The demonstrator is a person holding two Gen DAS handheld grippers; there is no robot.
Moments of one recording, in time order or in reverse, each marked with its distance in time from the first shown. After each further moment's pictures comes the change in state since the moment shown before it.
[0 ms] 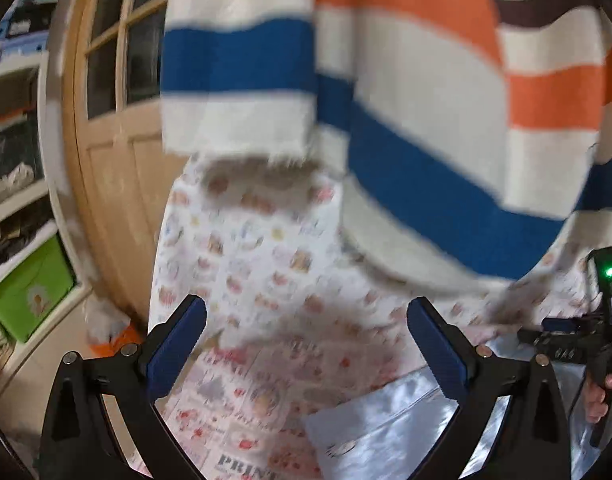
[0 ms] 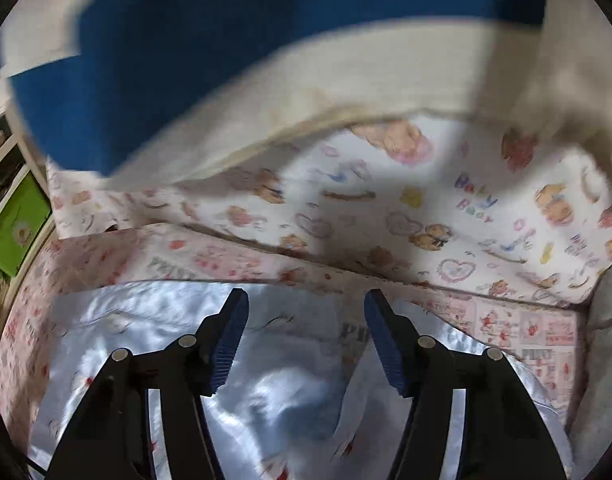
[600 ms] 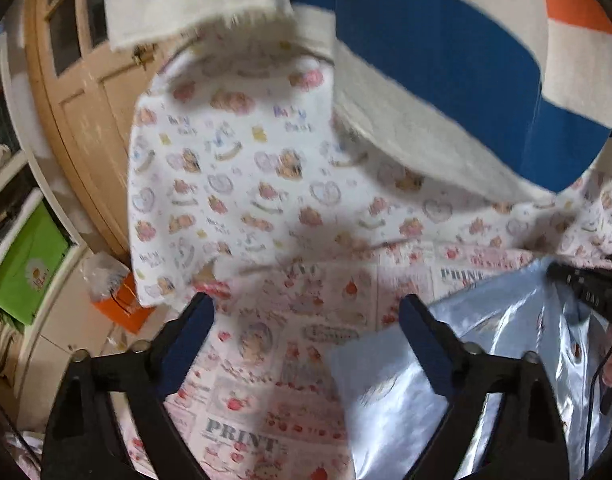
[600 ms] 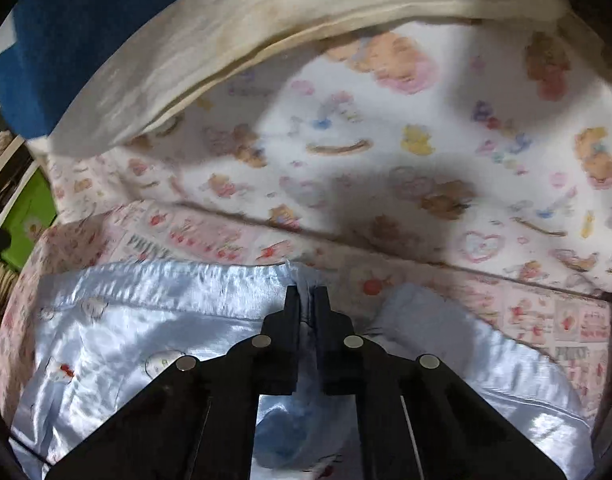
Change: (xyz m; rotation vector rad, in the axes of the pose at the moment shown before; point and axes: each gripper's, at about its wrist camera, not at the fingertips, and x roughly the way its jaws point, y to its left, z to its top) left arm 0.052 -0.013 -0.027 0.057 0.302 -0.020; right arm 0.020 -0.016 -0.011 -0.009 -0.002 -0.017
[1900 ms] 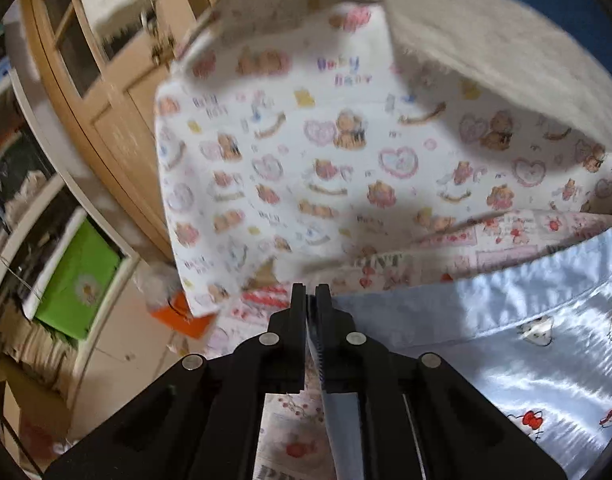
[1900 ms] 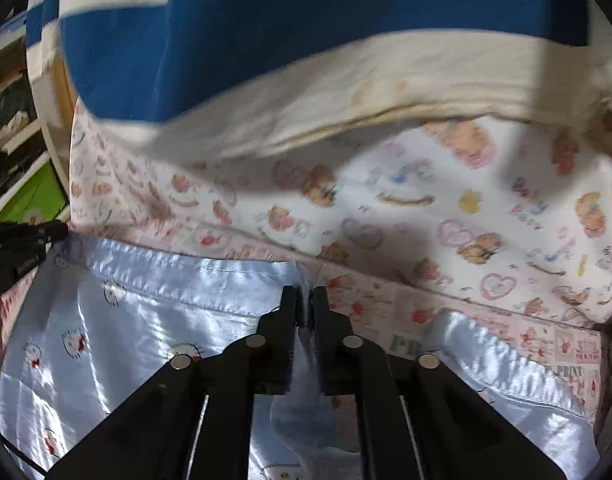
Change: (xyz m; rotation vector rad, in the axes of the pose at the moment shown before) left arm 0.045 0.008 -0.006 0.108 -0.007 0.259; right arm -0.033 0.047 -0.006 -0.093 -0.177 0.022
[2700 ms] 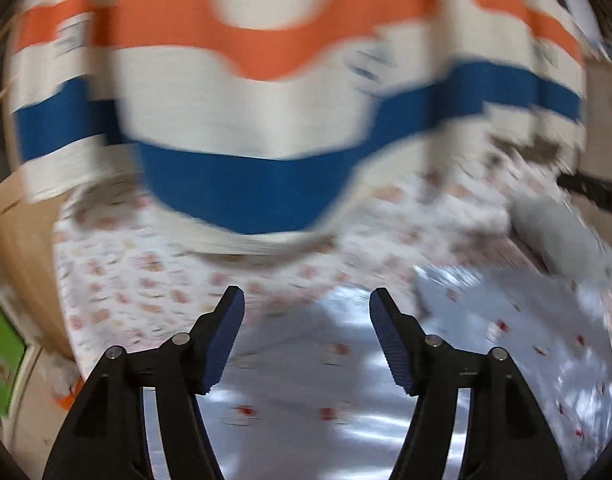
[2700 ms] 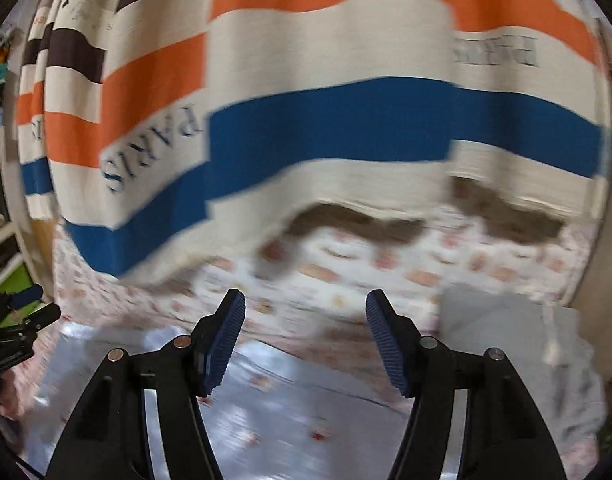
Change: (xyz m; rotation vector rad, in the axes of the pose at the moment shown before) left arm -0.175 -0.094 -0.006 0.151 -0.341 -0.483; right arm -0.209 -0.134 -0.042 0.188 -0.317 -0.246
